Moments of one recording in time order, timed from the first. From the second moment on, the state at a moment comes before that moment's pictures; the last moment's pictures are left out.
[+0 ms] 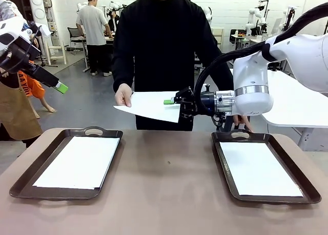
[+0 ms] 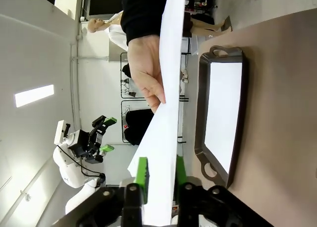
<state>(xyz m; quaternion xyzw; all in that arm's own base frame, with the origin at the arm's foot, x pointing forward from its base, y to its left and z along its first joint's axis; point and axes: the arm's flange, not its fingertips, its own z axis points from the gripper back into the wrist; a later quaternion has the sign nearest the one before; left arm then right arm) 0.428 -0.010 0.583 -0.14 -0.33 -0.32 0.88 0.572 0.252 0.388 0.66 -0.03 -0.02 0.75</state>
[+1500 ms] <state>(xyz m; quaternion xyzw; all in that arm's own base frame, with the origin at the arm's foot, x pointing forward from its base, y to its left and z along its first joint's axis) 0.428 -0.010 0.583 -0.14 -0.33 -0.32 0.88 0.577 0.250 0.398 0.67 -0.04 -0.01 0.74</state>
